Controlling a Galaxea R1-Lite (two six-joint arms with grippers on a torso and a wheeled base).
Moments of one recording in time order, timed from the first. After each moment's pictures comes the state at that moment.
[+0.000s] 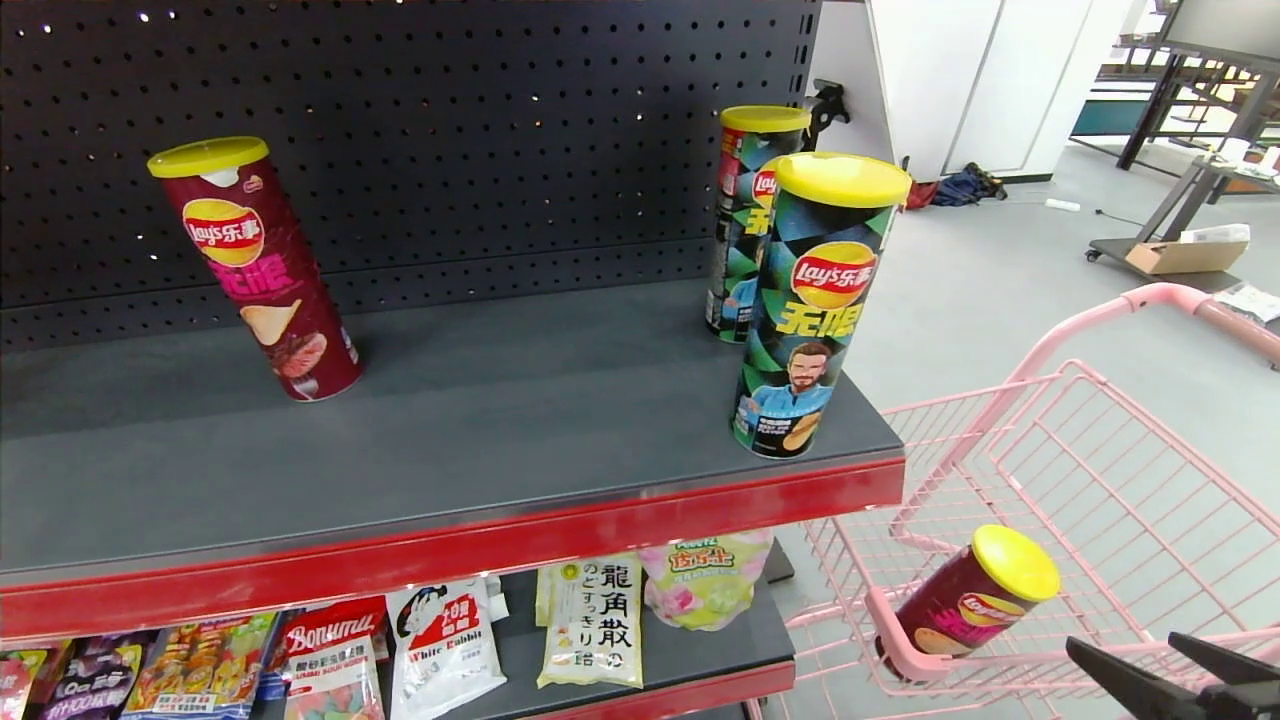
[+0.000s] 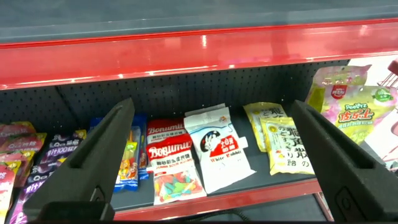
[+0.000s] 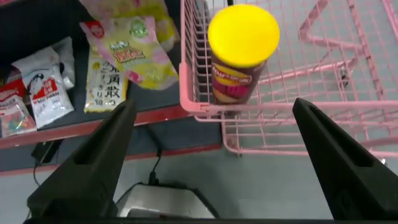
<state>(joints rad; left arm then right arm) 0.00 0.00 0.00 0.00 0.01 0.00 0.14 0.93 -0.04 -0.43 0.04 0.20</state>
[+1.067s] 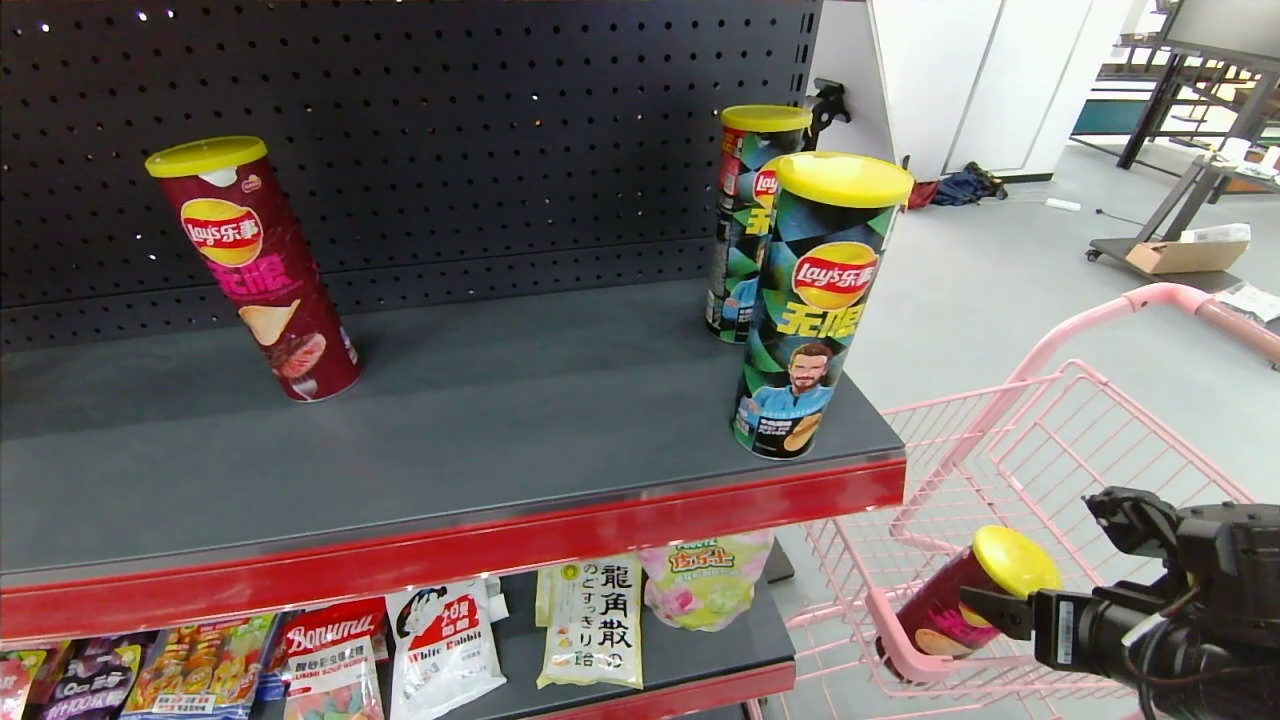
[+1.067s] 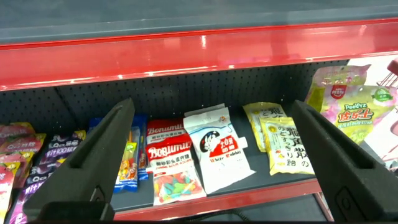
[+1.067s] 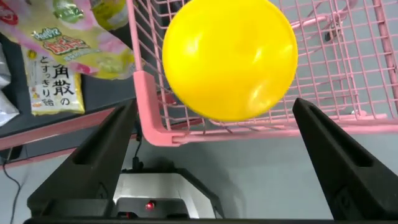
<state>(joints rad) 0.00 0.00 0.00 0.00 0.01 0.00 0.14 1.57 -0.14 -0.73 -0.05 0.23</state>
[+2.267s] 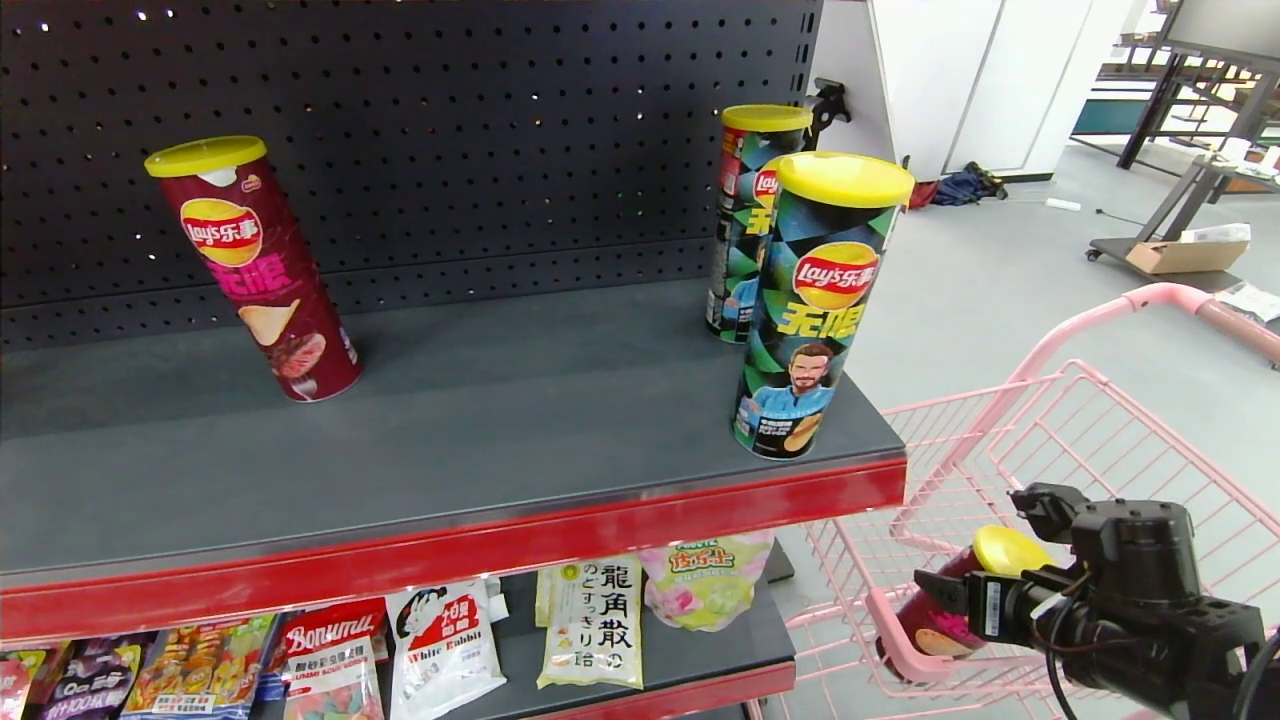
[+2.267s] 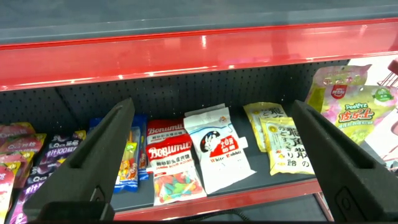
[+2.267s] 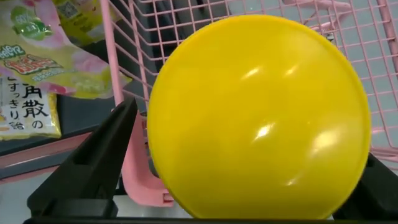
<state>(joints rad) 0.00 0.00 0.00 0.00 0.01 0.00 0.18 1.89 -0.14 -1.06 -0.13 0.23</state>
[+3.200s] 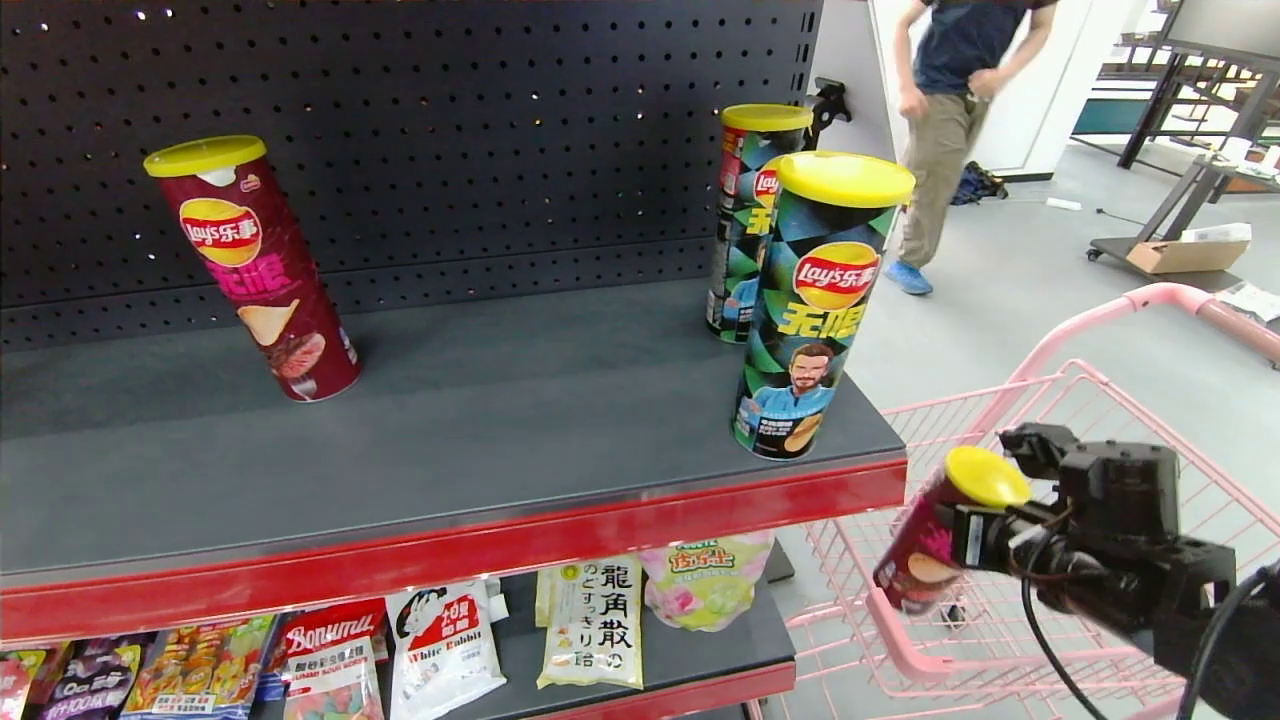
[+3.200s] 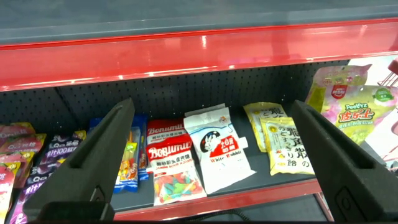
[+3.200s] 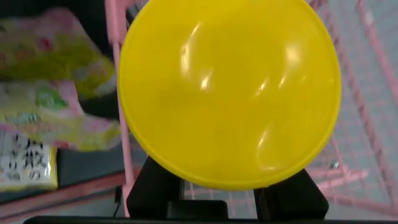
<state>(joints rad) 0.00 0.00 0.00 0.00 0.01 0.00 0.16 1.87 -0.33 -1.01 -0.18 0.15</state>
